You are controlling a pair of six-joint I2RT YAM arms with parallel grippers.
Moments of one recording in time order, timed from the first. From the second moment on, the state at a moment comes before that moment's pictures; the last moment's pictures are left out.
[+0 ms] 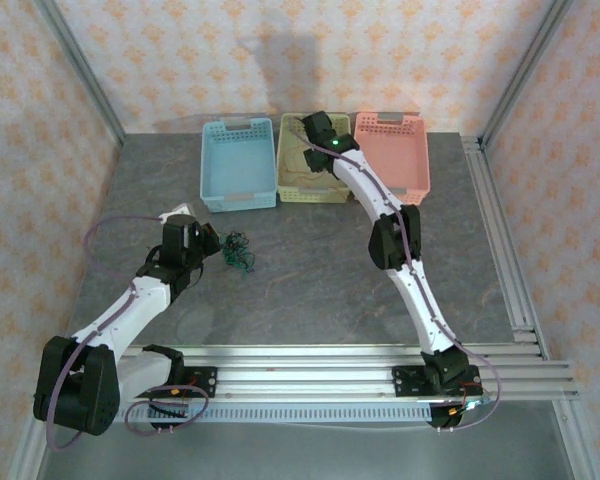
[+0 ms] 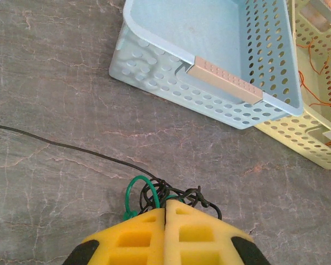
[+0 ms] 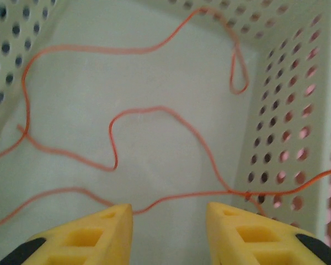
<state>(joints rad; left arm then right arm) -0.16 1.11 0.55 -0.07 -0.05 -0.67 0.47 2.65 2.68 -0.95 0.26 0.03</state>
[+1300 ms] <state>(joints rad) -0.16 1.10 0.55 -0.07 -0.05 -0.67 0.47 2.50 2.56 -1.48 0.21 -0.04</state>
